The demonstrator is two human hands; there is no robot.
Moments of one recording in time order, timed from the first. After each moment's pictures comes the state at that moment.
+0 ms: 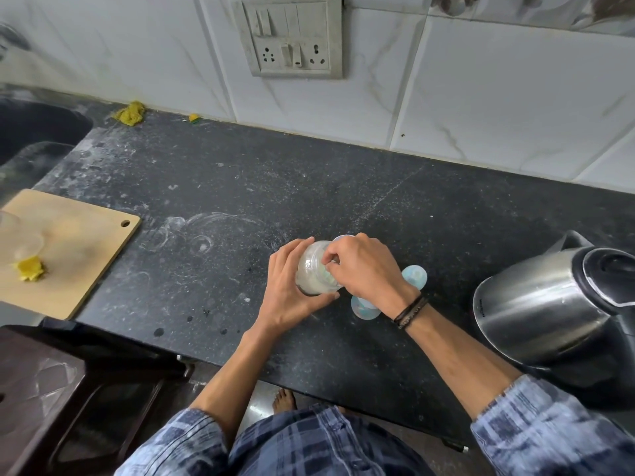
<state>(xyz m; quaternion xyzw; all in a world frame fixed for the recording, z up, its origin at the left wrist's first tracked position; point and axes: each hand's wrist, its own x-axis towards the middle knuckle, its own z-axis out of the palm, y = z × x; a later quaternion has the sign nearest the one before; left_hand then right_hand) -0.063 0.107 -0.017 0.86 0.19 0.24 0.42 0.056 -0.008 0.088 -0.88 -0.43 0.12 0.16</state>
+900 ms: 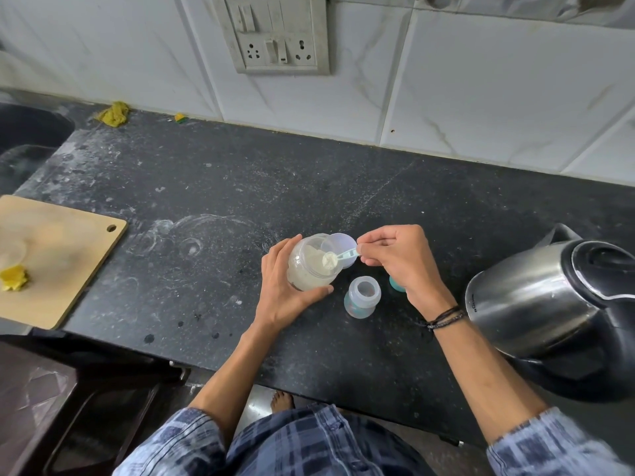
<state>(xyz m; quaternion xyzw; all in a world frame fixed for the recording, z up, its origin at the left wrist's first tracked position) -0.056 0.107 -0.020 0.83 0.23 0.22 0.46 0.091 -0.055 0.082 -0.82 -0.13 0.23 0.50</state>
